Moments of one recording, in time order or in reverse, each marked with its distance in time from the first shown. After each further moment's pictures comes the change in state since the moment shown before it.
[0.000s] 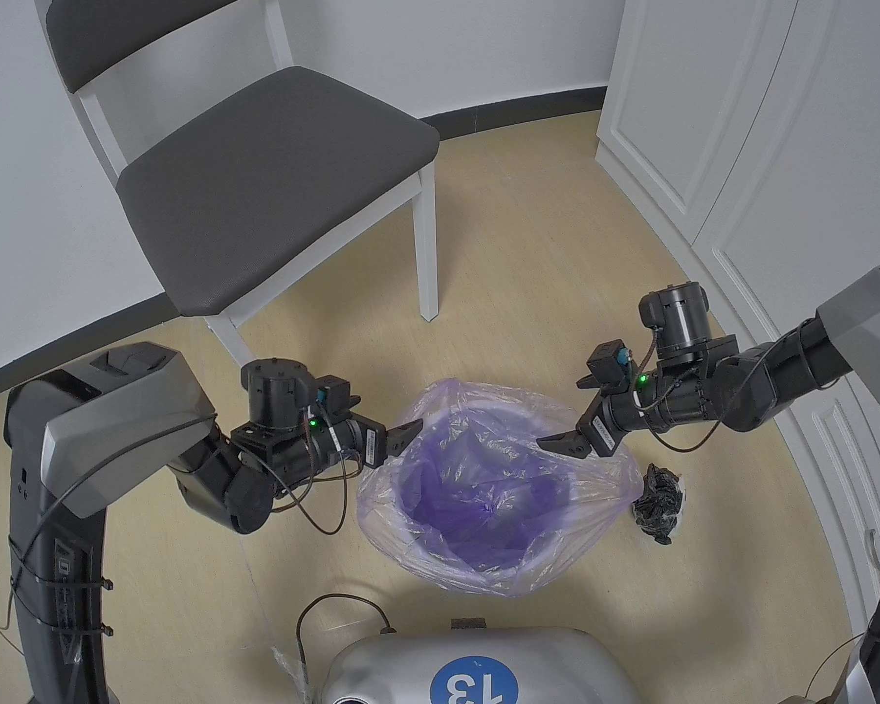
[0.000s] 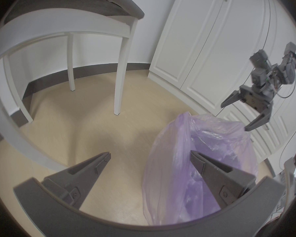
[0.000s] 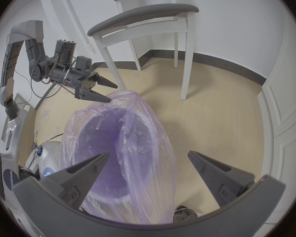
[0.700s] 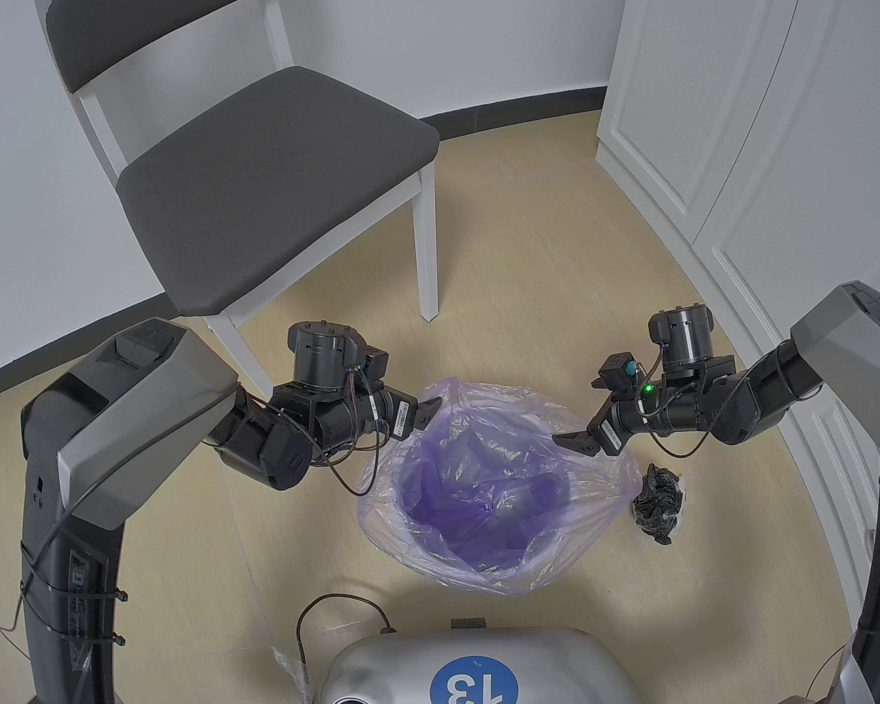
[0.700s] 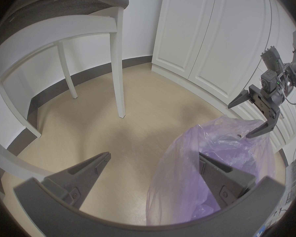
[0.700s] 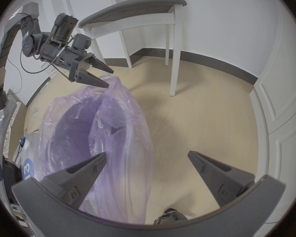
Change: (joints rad) left arm -0.051 0.034 -0.267 0.300 0.157 0.061; right arm -0.073 0.139 -0.055 -0.116 -0.008 -0.039
